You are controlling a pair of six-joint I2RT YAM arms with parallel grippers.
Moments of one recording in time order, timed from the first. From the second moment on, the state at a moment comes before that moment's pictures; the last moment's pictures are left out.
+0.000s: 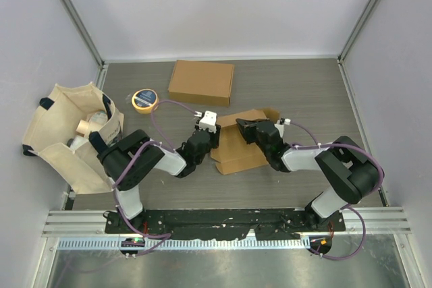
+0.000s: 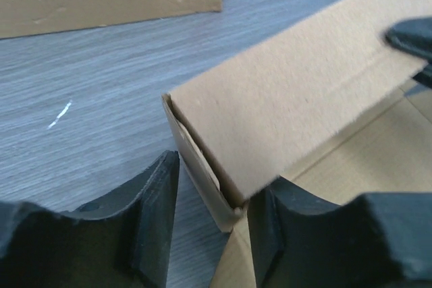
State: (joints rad) left arm -0.82 1.80 0.58 0.92 -0.40 -0.19; right arm 0.64 1.56 0.51 0.66 0.28 1.75
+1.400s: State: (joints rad) left arm -0.93 1.86 0.55 1.04 -0.86 -0.14; right arm 0.49 1.03 0.75 -0.26 -0.01 0.60
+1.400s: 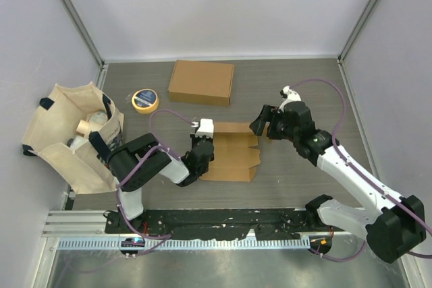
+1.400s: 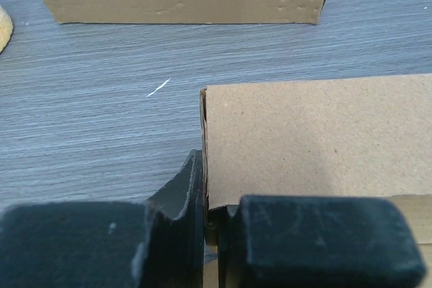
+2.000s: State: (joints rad) left arm -0.93 1.84 0.54 1.00 -0.86 -0.21; right arm 0.42 1.34 0.81 -0.18 -0.29 0.49
